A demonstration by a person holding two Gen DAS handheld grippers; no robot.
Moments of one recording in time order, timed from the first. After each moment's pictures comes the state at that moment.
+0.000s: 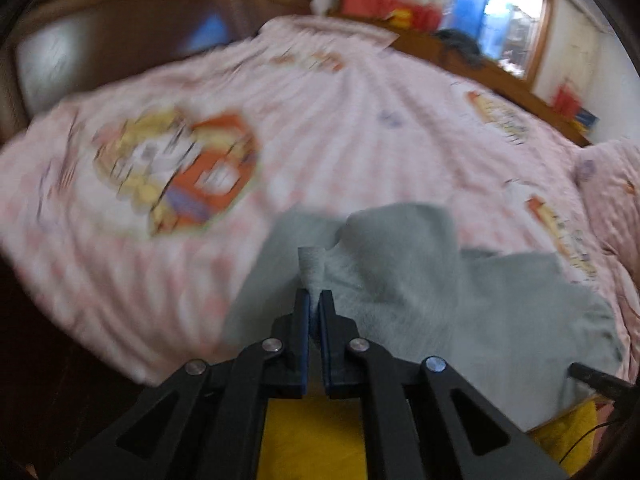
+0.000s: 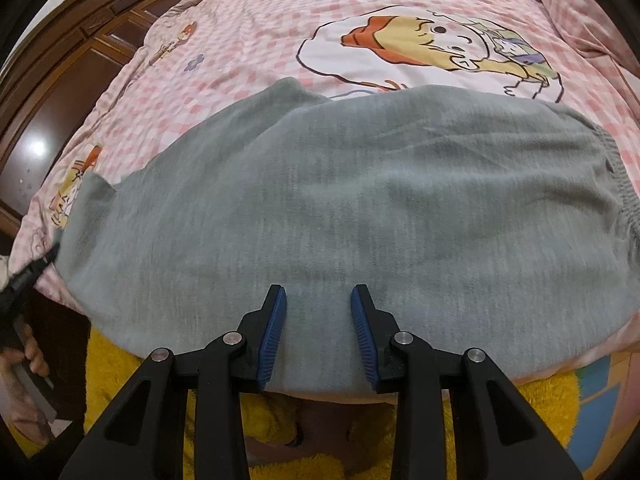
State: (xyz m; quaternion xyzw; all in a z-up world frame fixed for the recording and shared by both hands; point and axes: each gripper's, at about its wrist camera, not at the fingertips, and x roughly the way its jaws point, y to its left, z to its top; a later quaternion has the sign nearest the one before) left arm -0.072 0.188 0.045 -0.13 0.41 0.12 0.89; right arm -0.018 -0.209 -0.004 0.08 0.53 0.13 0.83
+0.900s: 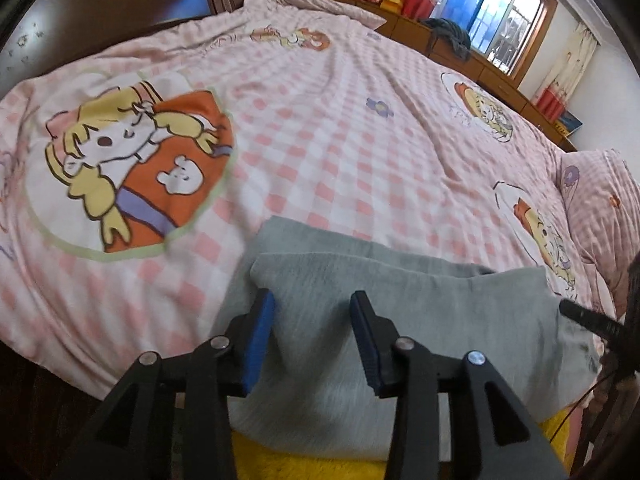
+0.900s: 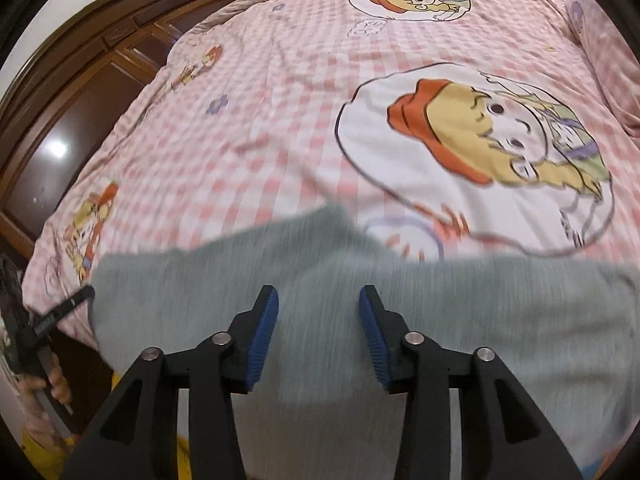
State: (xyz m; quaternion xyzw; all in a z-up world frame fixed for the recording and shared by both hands) left arm -0.020 0.203 0.043 -0.17 0.43 0.05 0.88; right arm 0.084 -0.194 0.031 0.09 0.49 0.18 0.85
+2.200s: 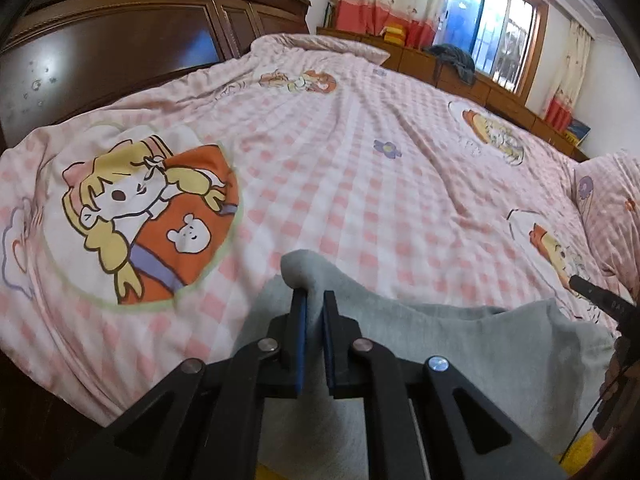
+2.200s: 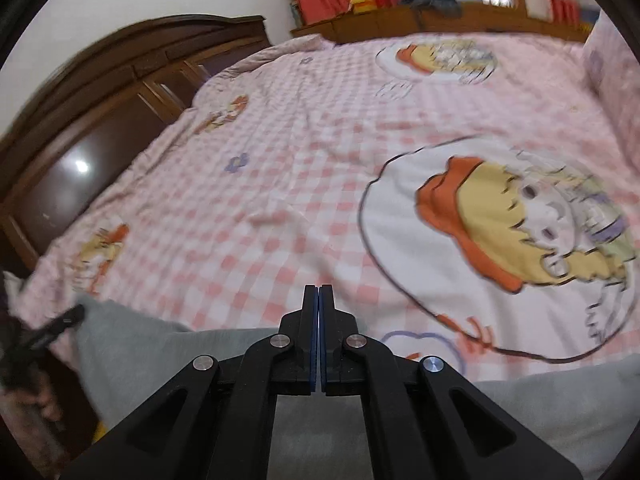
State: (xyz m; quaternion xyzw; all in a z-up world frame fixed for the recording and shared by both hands) left arm -0.007 0.194 0.057 -0.12 0.37 0.10 0.91; right arm 0.110 -0.185 0.039 0.10 0.40 0.24 0.88
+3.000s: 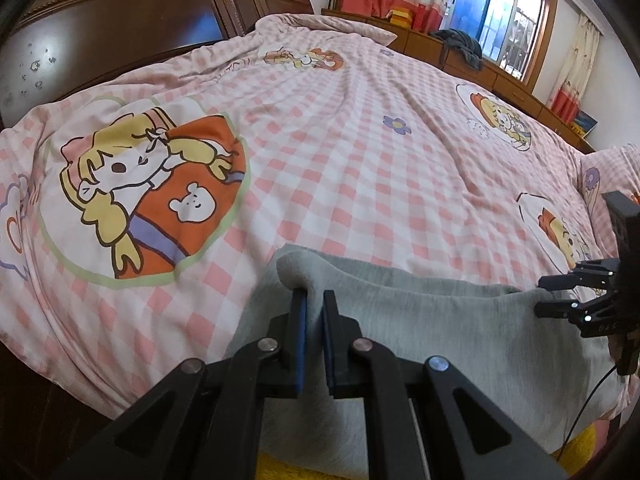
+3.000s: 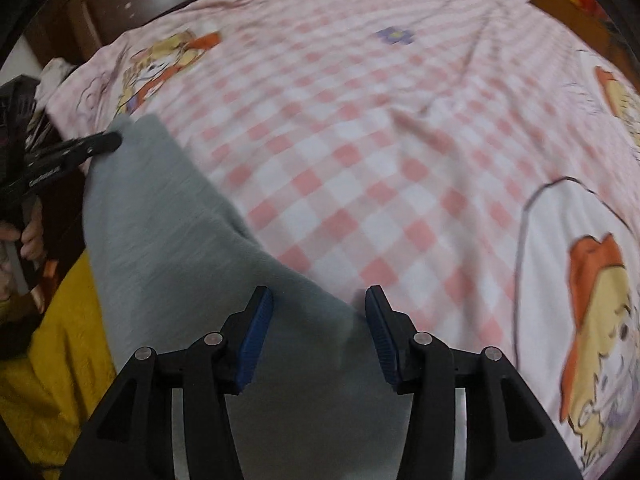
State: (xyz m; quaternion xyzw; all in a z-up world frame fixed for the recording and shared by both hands) left arm -0.011 0.198 0.041 -0.12 0.40 0.10 0.90; right arm 0.125 -0.082 0.012 -0.20 0.50 0.42 0.73
